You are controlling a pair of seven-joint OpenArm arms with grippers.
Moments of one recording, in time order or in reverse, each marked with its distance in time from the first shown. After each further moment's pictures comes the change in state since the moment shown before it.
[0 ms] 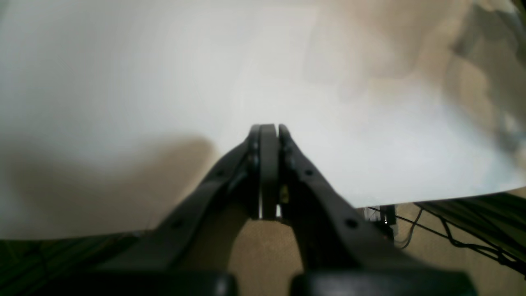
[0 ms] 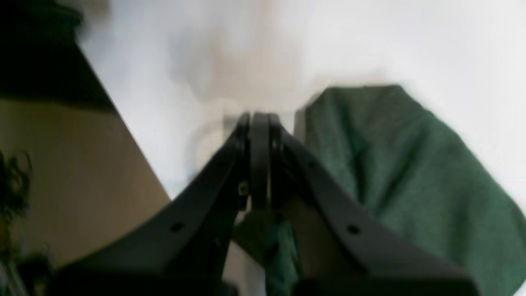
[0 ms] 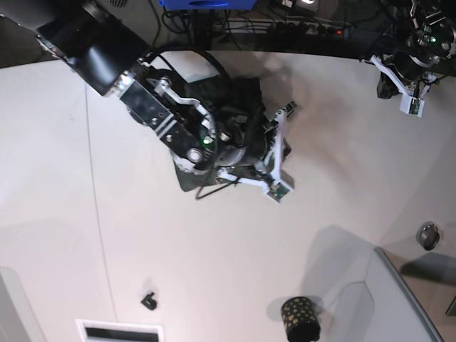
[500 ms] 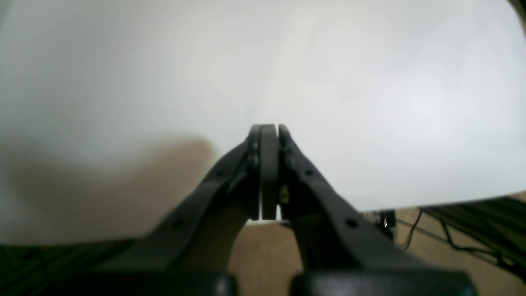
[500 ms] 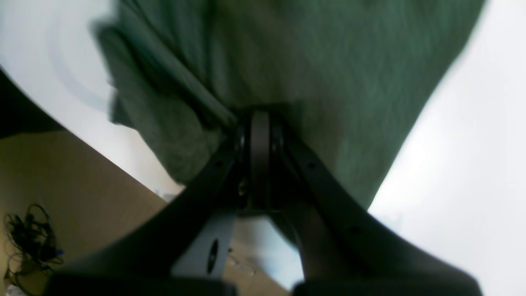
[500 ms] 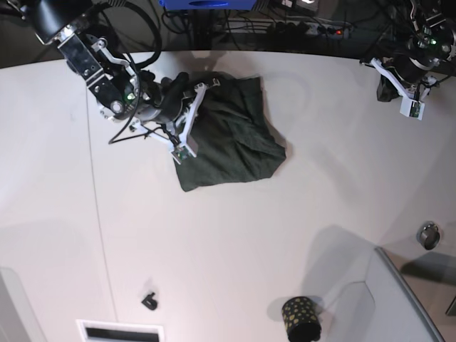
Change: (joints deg) left arm -1.0 -0.1 0.0 -0.8 -0.2 0.0 -0.1; right arm -16.8 11.2 11.1 5.2 -1.8 -3.8 2.0
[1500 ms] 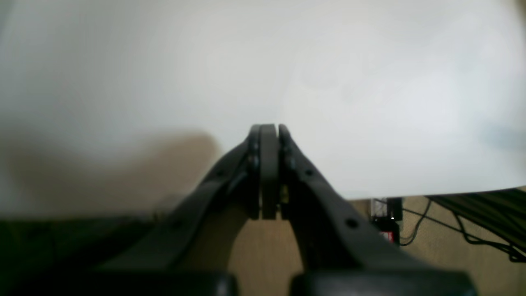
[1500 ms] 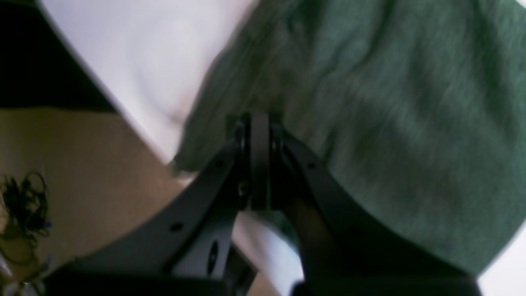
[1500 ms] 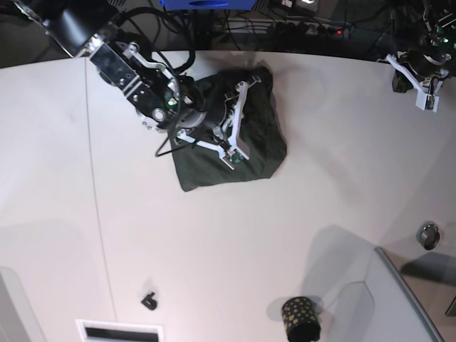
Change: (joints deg) left arm -0.2 -3.3 -4.6 -5.9 0.2 -0.2 0.2; right arm 7.1 -7.0 -8.2 -4.1 -0.9 2.4 -0.3
